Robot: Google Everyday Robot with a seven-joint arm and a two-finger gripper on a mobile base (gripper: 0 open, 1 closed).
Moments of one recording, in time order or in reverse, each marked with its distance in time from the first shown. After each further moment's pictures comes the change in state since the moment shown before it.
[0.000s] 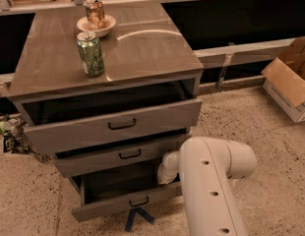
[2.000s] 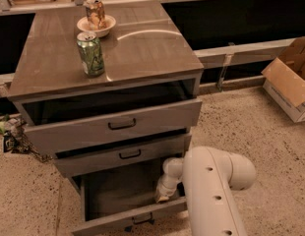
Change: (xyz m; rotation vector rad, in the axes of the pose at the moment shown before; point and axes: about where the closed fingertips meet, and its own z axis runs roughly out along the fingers) arm -0.022 0.087 0.030 -0.272 -0.120 0.094
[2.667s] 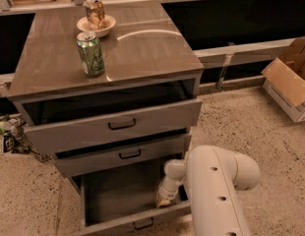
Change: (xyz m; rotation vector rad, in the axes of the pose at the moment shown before) arm -0.005 0.027 -0.005 -0.054 -0.019 0.030
